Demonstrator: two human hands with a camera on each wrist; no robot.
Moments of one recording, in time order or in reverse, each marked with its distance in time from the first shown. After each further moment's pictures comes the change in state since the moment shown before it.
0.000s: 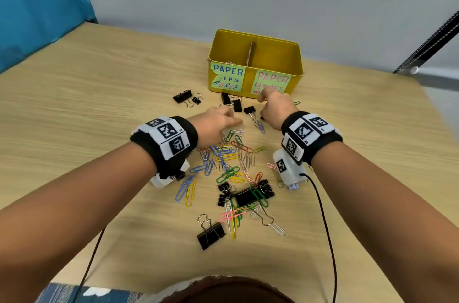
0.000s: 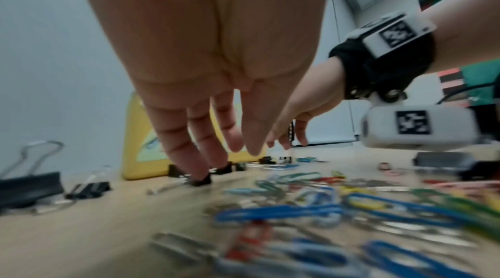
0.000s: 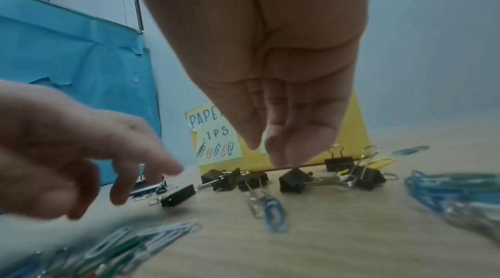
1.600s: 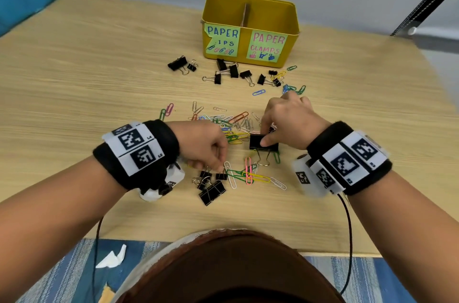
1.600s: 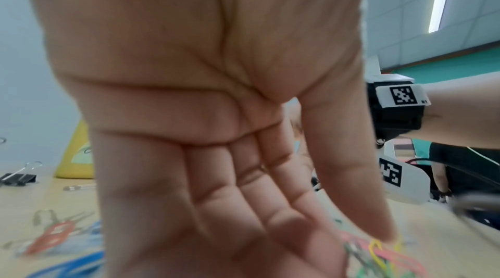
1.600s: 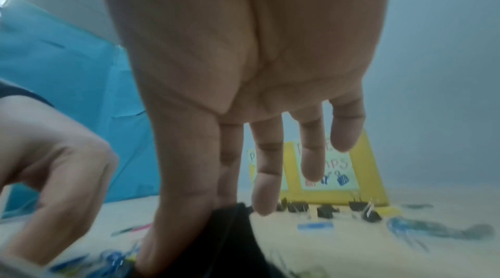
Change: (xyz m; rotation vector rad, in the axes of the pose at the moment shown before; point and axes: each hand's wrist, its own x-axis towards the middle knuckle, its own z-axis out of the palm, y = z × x) left_hand -0.076 0.031 0.032 -0.341 -0.394 -0.007; right_hand -0.125 0.006 0.000 -0.374 -0.207 -0.247
